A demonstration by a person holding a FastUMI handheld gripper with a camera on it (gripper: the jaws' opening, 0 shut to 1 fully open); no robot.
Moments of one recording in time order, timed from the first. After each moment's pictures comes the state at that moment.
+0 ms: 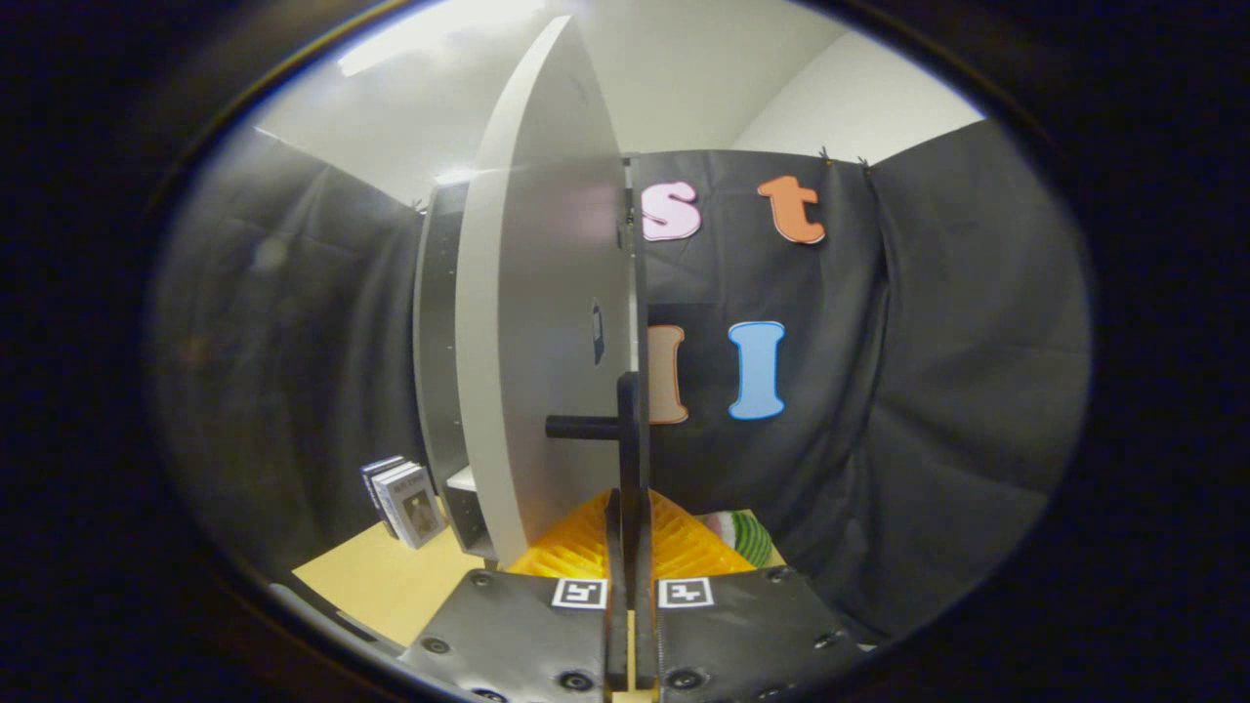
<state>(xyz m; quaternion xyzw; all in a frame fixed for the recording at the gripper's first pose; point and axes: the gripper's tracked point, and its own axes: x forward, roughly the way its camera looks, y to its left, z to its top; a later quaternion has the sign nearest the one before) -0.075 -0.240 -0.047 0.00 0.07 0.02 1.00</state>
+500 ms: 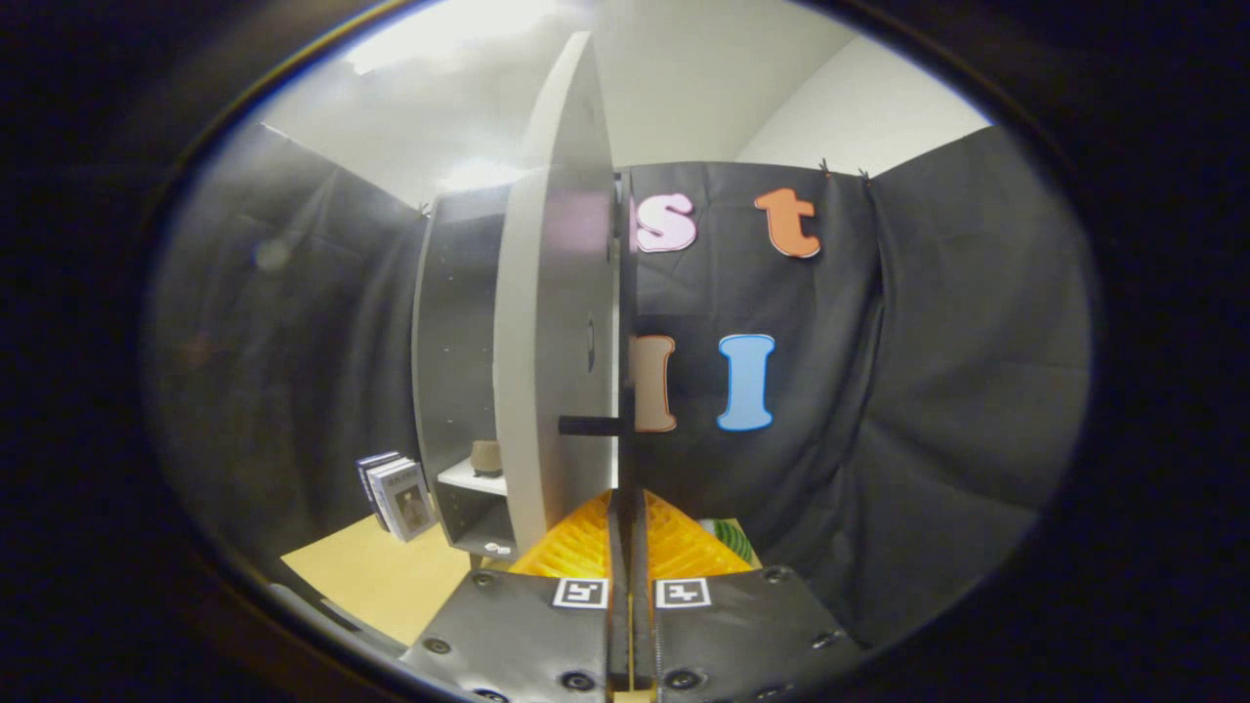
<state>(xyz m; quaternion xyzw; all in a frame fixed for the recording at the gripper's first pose) -0.112 -0.258 -0.026 -0.02 0.04 0.03 1.00</state>
